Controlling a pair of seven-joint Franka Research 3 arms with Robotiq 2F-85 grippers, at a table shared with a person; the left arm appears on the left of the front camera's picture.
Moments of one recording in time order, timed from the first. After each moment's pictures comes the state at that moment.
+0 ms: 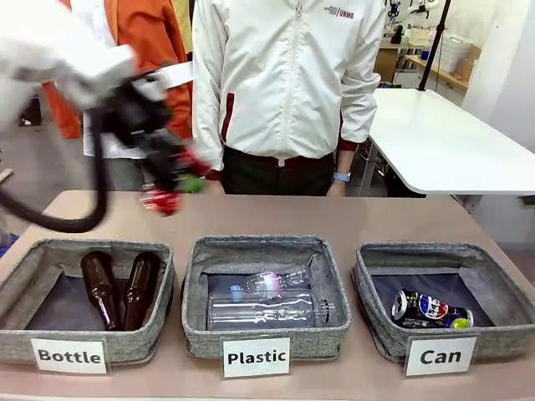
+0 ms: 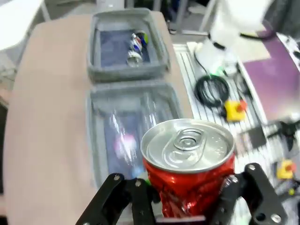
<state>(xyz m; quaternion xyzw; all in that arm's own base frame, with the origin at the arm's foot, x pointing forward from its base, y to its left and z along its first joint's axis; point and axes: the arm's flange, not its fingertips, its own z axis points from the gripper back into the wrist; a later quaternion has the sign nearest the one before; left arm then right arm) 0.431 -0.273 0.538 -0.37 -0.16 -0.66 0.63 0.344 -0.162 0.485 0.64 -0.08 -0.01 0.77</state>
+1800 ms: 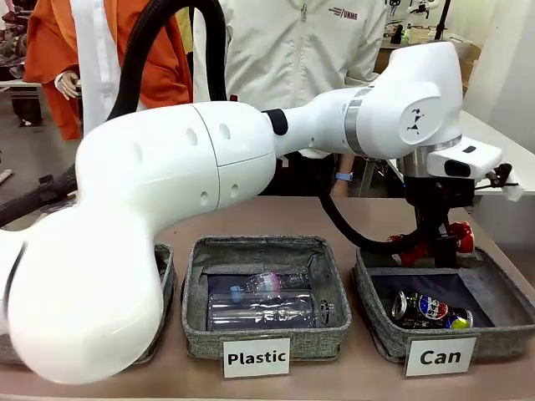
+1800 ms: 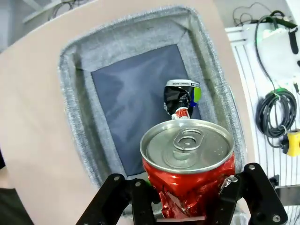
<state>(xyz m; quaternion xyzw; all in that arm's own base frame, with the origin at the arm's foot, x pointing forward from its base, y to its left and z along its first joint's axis) 0.413 -0.677 0.445 -0.16 -0.06 -0.76 0.62 0.241 -0.338 0.459 0.62 -0.20 -0.11 0.75</state>
